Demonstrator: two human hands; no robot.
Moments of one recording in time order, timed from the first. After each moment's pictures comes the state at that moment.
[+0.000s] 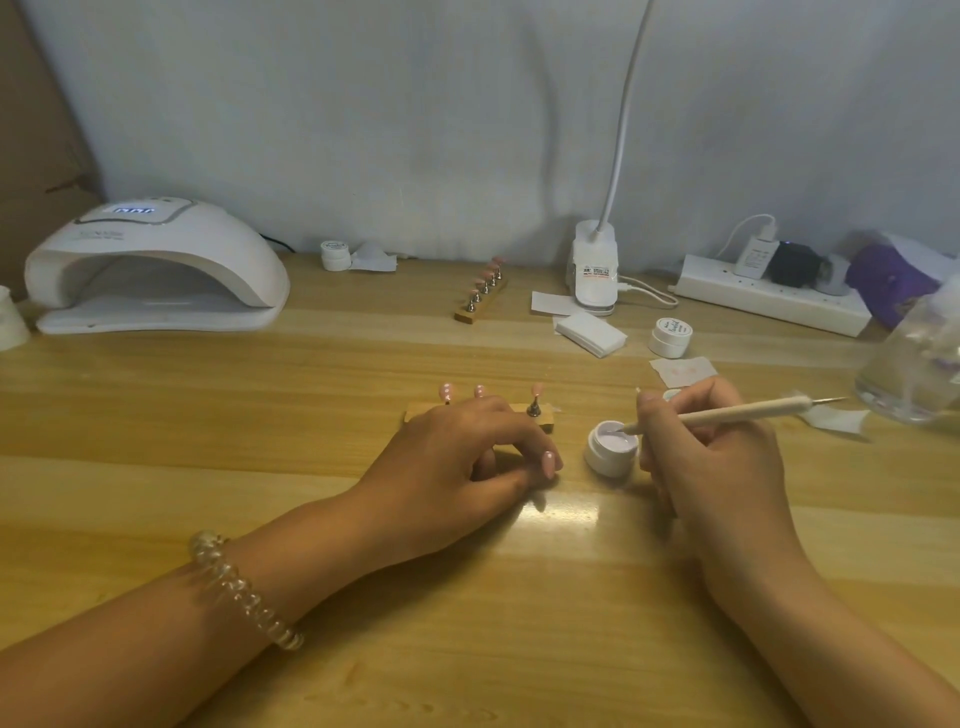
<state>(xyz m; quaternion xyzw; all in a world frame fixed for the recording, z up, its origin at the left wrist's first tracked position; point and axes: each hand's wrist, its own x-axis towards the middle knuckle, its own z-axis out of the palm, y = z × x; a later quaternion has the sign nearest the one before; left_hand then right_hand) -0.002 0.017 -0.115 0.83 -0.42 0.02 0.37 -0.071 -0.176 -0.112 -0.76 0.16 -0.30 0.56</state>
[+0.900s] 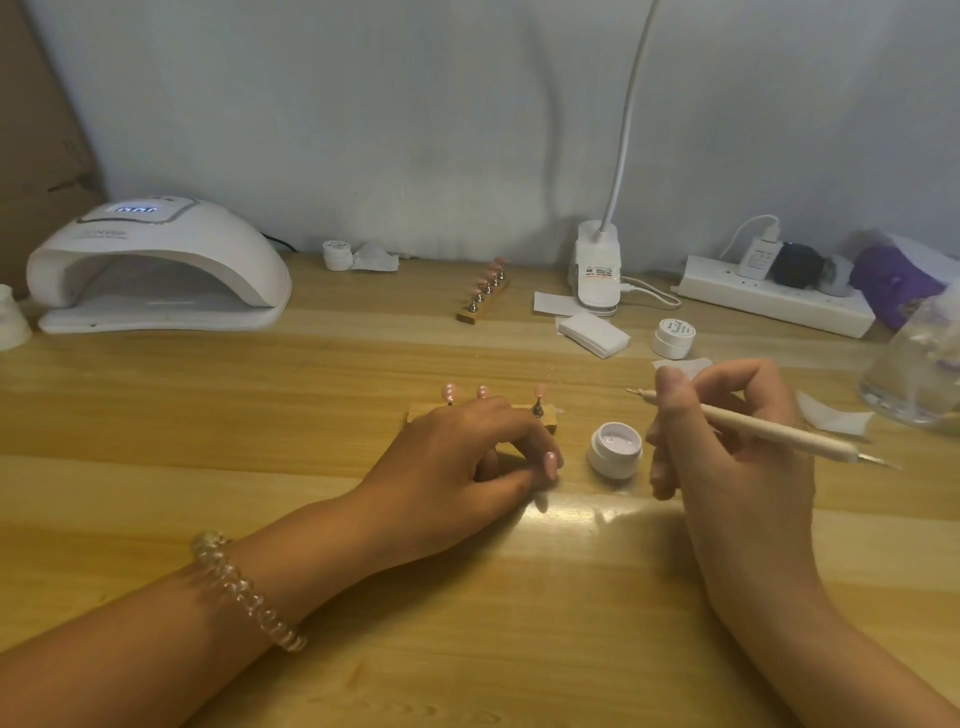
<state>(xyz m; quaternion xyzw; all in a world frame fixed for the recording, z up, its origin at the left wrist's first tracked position) -0.004 0.017 -0.111 0.83 -0.42 0.01 0.37 -0.085 -0.161 -0.094 -0.71 0.09 -0.37 0.60</state>
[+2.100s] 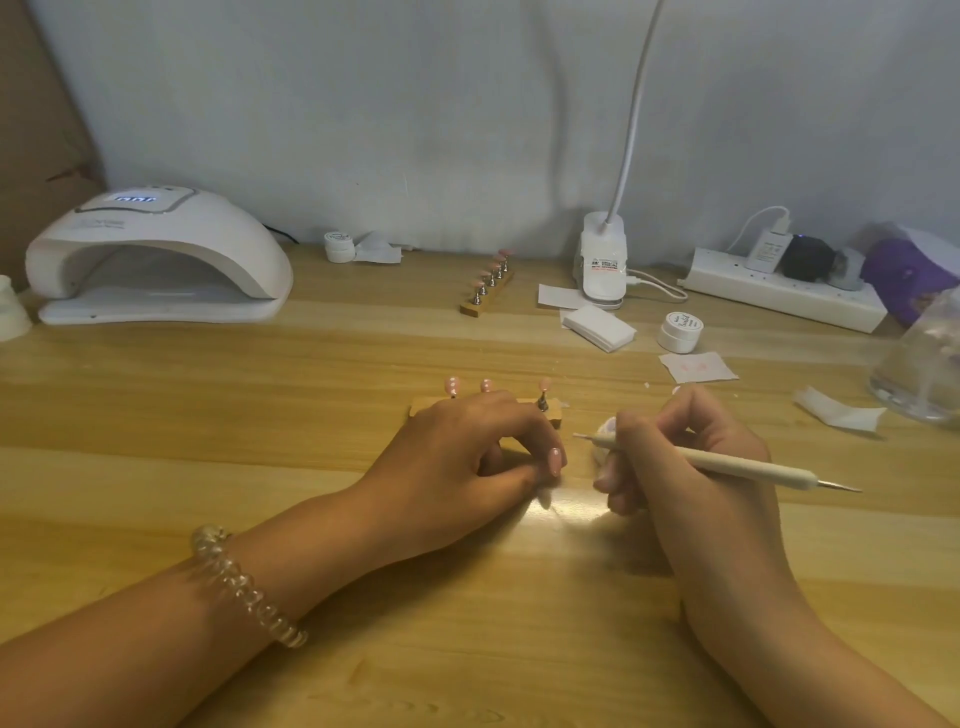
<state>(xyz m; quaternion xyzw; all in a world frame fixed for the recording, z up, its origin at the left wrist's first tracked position) -0.005 0.017 -0.110 0.83 -0.41 0.00 0.38 -0.088 -0.142 -0.096 -0.69 0.10 -0.25 0.68</state>
